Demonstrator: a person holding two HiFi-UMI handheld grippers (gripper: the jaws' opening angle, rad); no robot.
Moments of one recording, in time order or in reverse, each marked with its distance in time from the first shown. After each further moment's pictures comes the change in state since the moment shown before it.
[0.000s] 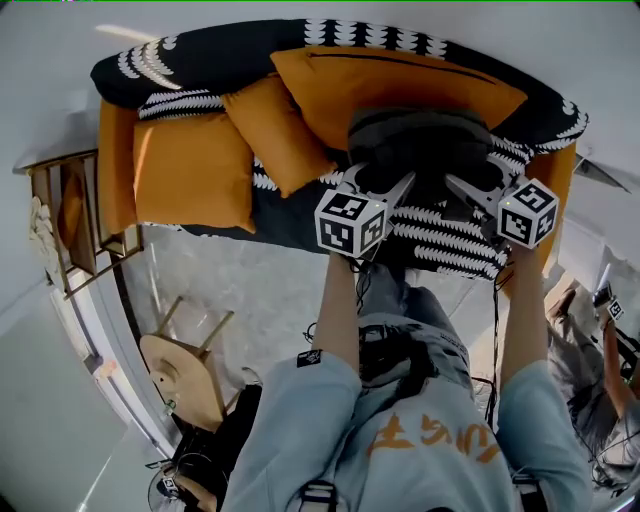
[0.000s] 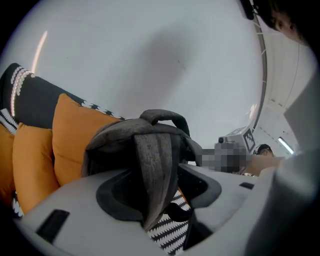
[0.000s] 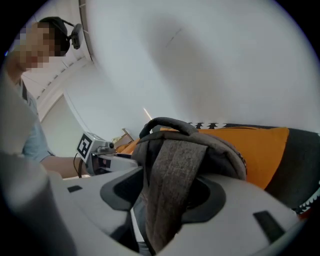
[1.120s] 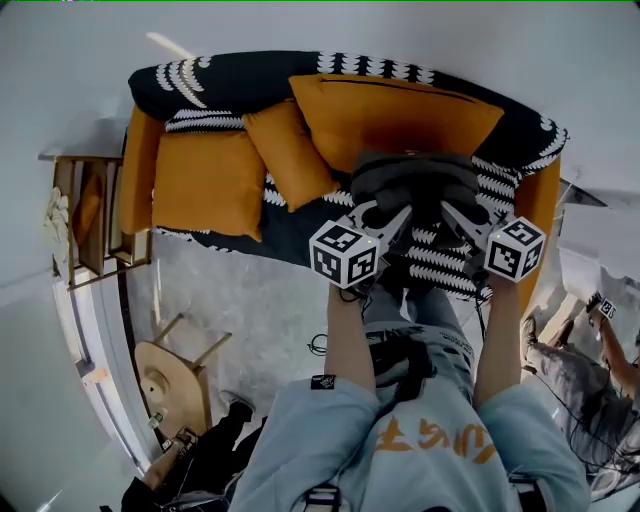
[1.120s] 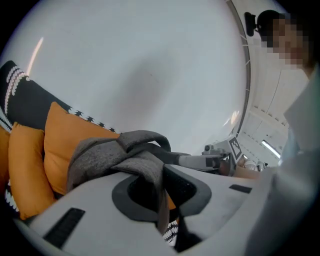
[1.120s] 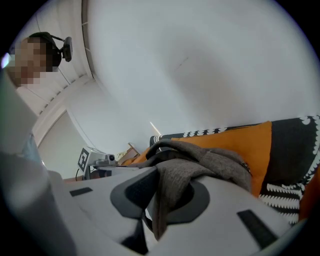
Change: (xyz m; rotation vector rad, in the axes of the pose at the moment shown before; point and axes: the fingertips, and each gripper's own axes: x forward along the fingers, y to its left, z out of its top) left arm -0.060 -0.099 -0.008 0.024 -0.062 -0.147; right arm -0.062 0.077 -0.007 0.099 -0.149 0.022
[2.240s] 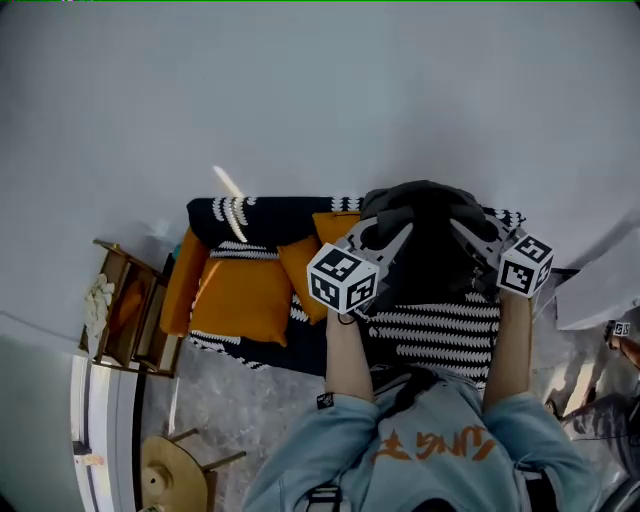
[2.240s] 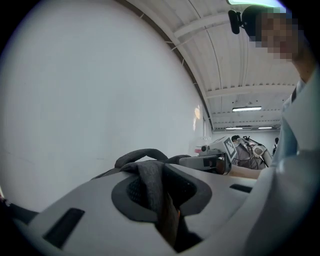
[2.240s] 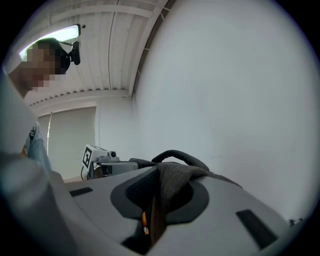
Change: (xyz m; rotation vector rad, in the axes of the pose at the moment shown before) left arm -0.094 -0.204 0.180 0.620 -0.286 -0.126; right arm -0.162 0.161 0.164 -0.466 -0.442 0.015
